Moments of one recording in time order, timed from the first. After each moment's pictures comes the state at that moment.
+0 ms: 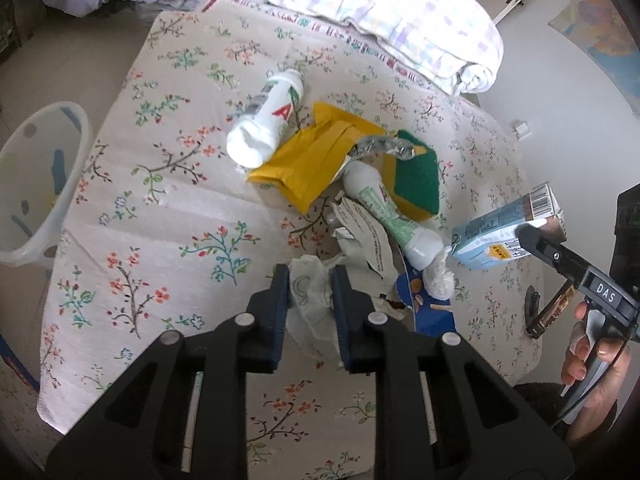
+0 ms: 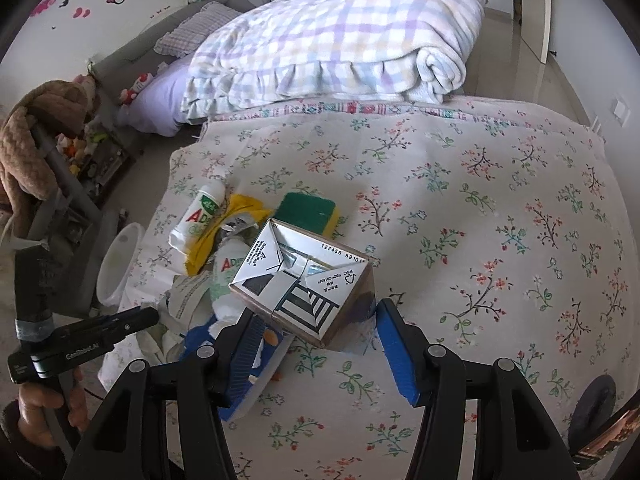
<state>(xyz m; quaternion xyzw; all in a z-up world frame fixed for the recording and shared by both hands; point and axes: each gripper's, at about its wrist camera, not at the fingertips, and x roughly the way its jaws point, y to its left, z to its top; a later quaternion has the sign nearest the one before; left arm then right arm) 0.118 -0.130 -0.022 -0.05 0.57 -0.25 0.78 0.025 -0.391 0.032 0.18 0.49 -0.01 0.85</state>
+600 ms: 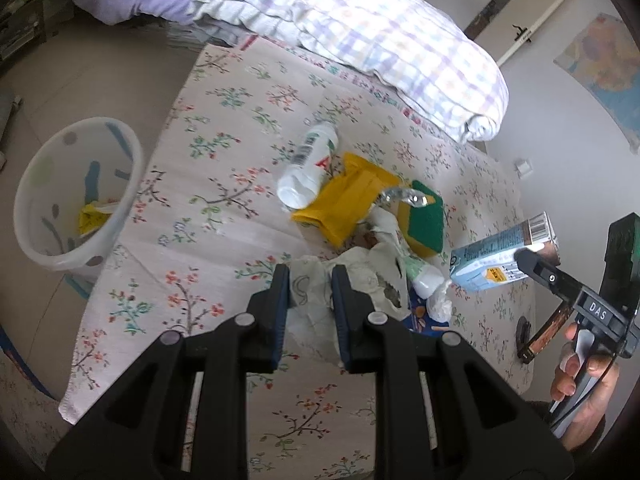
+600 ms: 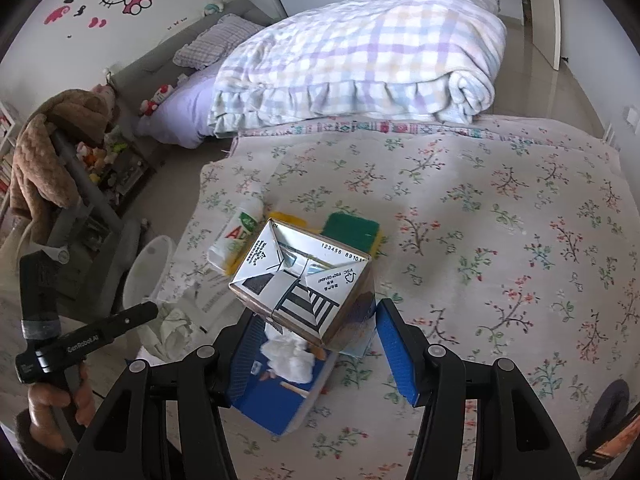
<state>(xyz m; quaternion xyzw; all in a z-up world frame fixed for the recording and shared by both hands) 0.124 -0.086 0.003 -0.09 0.53 -0.22 0.81 0.033 -0.369 0.049 0.19 0.46 0.01 0.86</state>
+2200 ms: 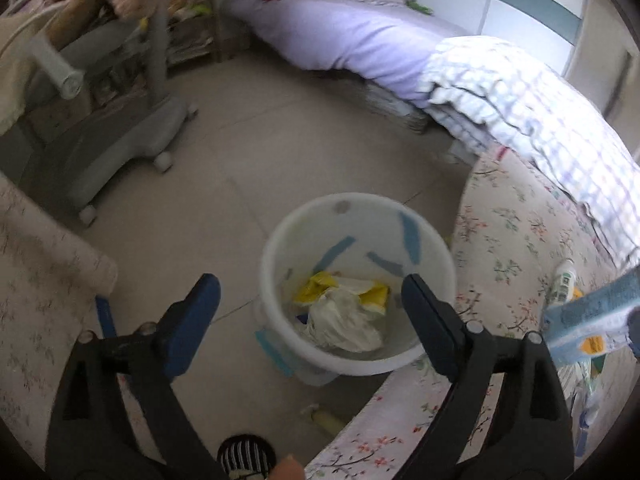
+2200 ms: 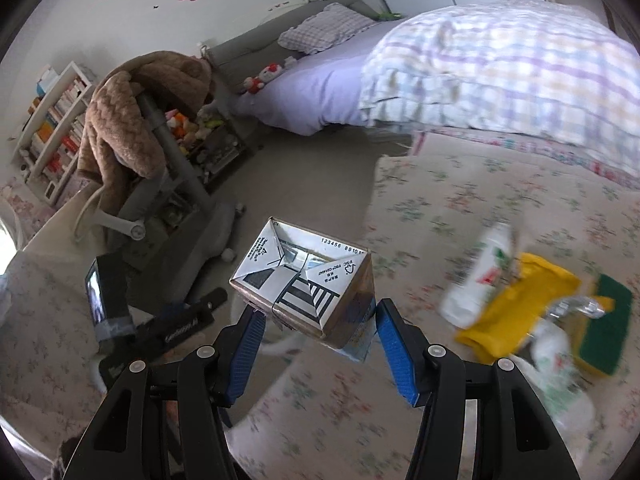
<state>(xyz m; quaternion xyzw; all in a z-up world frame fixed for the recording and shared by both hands) 0.173 0.099 -0.011 -0.08 0.46 0.09 0.88 0.141 -0.163 0.052 0.19 0.43 0.18 0.87</state>
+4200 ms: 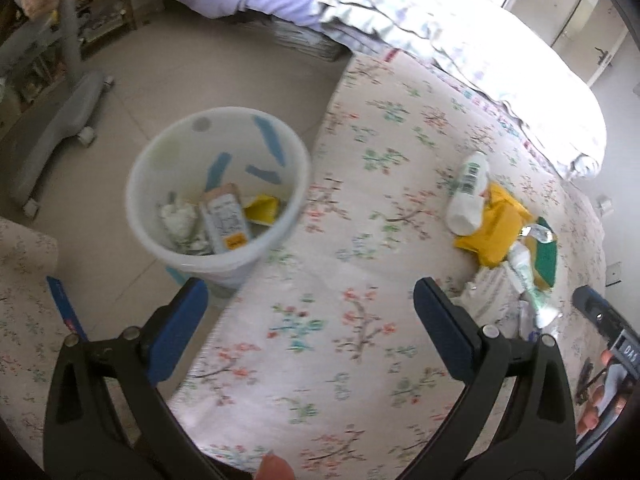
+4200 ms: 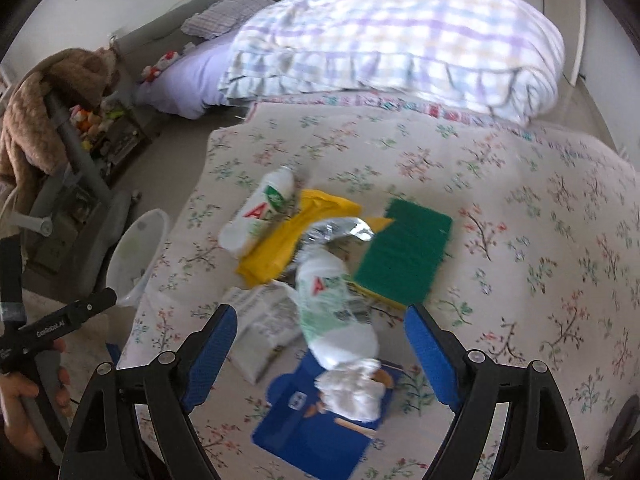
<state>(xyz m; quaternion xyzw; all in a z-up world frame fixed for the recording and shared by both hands) 0.146 -0.012 -0.016 -0.06 0.54 -0.06 0.83 0.073 -0.308 0.016 0.15 0.49 0.01 0.86</state>
